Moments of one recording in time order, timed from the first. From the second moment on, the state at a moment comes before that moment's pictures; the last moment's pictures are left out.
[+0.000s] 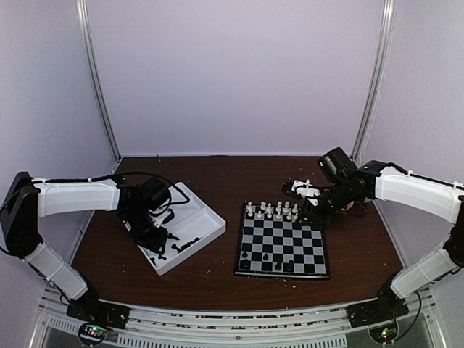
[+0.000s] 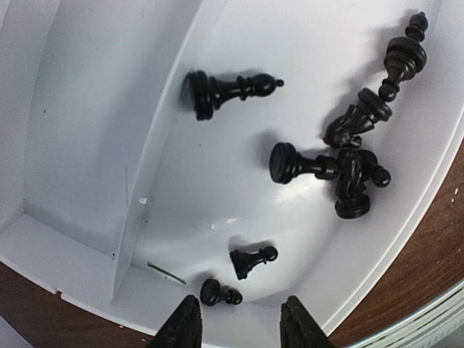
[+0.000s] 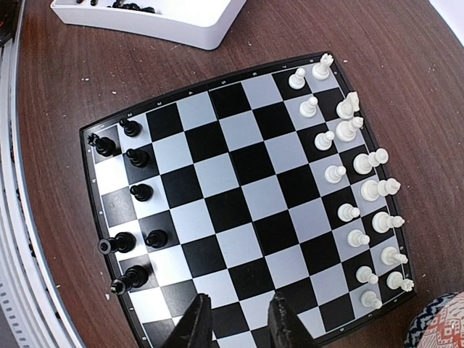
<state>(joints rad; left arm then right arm) -0.66 1.52 0.96 -0.89 0.03 -0.25 0.56 1.38 1.04 -0.69 -0.32 -0.49</state>
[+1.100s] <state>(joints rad) -0.65 1.71 1.11 -0.78 0.18 0.66 0.56 1.38 1.04 -0.69 -0.34 -0.49</state>
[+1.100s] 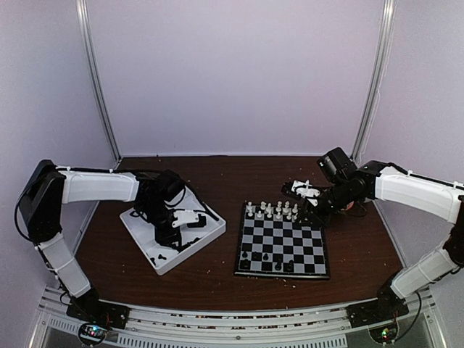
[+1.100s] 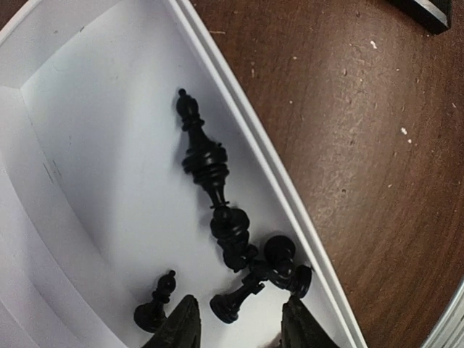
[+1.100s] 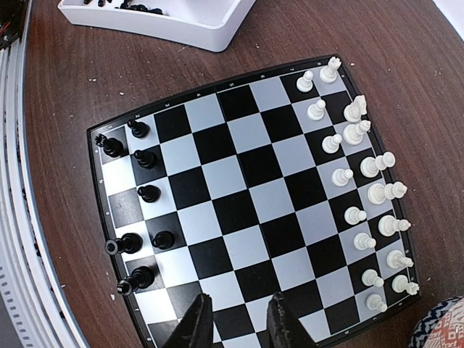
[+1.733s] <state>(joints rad) -0.68 1.73 1.06 -0.76 0.15 0.72 0.56 1.40 1.04 -0.69 -0.36 -0.49</state>
